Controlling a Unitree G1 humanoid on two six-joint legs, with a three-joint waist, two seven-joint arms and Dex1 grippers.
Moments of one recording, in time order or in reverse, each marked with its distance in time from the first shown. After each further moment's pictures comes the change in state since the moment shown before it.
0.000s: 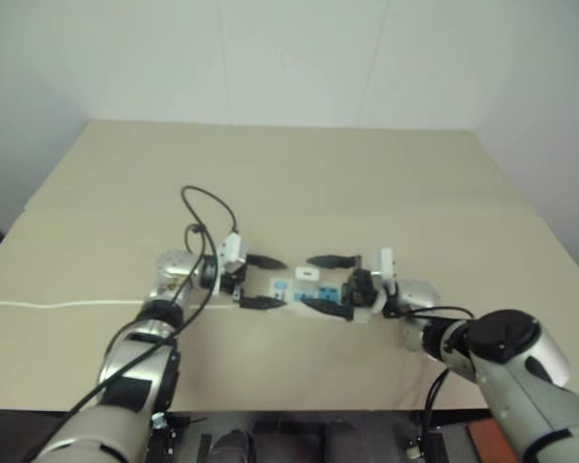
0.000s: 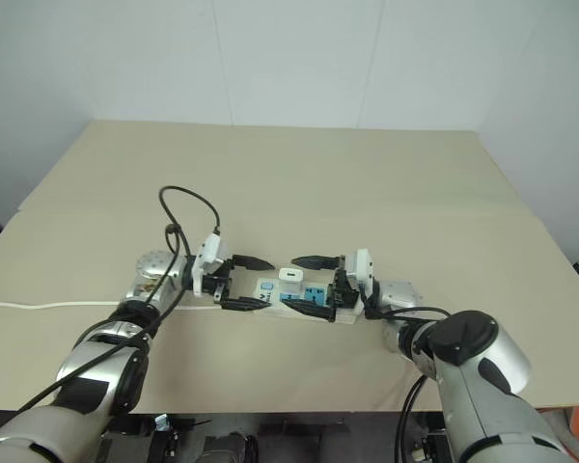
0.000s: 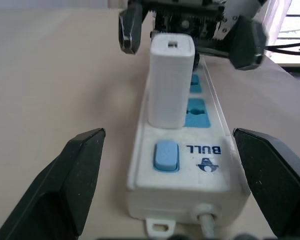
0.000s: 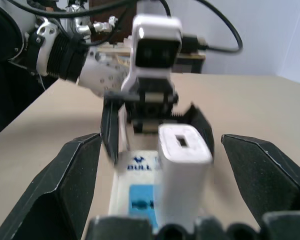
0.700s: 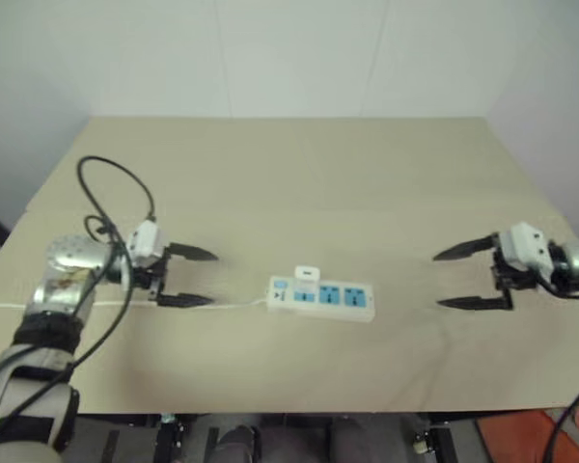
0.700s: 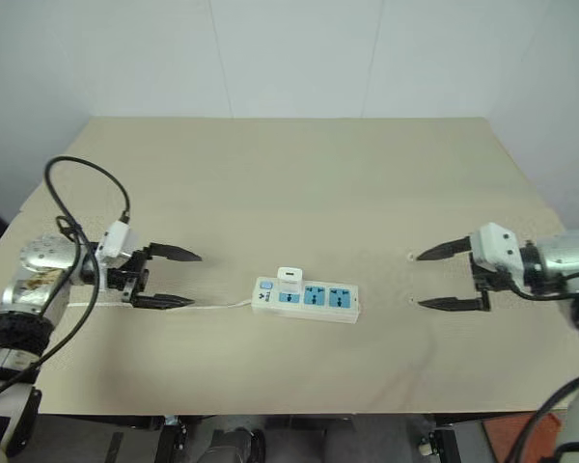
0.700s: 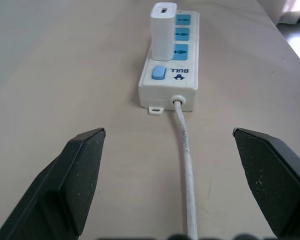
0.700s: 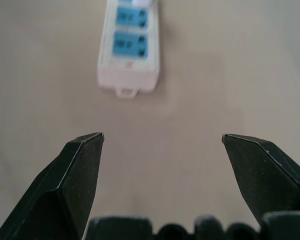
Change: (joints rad) left arm 0.233 0.426 -0.029 -0.437 -0.247 0.215 0.025; right arm -0.213 -0.626 0.293 -0.001 -0.276 0.045 0.129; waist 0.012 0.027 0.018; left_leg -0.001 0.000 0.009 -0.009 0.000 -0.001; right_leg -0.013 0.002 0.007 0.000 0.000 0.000
